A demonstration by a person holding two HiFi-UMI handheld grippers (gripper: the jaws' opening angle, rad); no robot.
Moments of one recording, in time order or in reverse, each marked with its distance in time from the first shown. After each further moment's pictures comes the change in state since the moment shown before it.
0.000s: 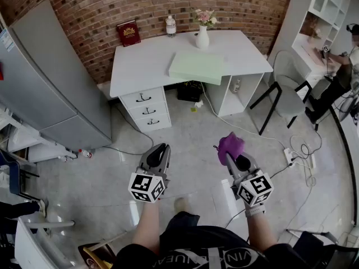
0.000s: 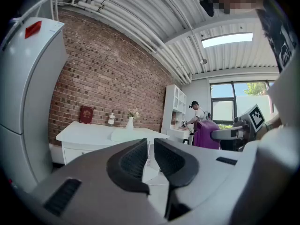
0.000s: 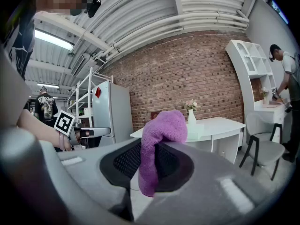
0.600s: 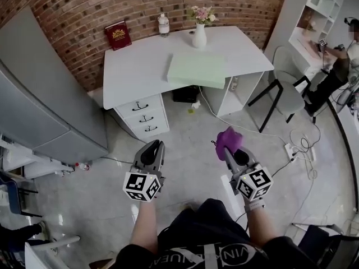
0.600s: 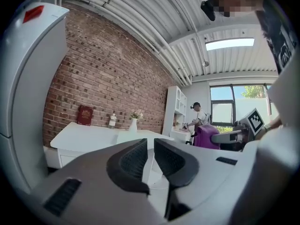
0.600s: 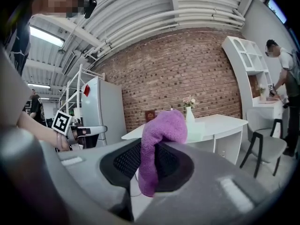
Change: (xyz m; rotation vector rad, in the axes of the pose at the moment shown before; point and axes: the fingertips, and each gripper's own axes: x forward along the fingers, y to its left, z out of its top) left arm 0.057 0.101 0.016 -0.013 -0.021 -0.033; right arm 0.106 -0.020 0.002 0.041 0.001 -0.068
